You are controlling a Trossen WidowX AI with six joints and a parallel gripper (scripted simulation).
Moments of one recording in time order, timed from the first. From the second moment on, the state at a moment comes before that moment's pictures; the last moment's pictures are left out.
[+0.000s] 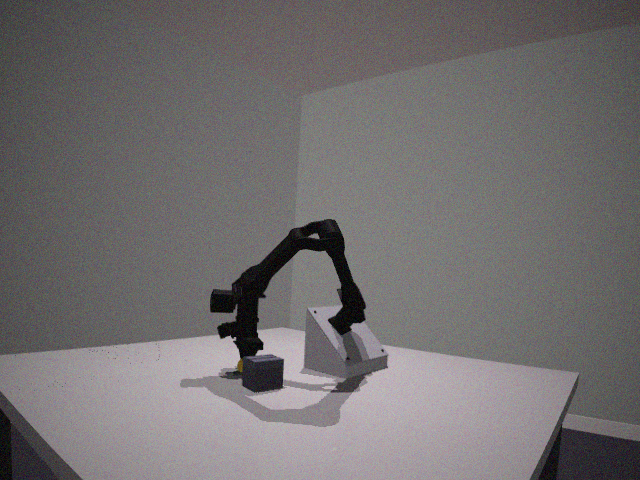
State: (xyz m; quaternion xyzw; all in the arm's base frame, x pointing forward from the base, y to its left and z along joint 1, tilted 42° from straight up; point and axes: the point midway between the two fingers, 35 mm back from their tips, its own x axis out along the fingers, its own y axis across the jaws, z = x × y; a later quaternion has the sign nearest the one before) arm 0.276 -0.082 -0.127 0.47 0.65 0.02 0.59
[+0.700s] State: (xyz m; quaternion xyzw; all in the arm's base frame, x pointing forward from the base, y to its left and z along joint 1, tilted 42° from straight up) arm 0.275 -0.077 -0.131 0.48 0.65 0.02 0.59
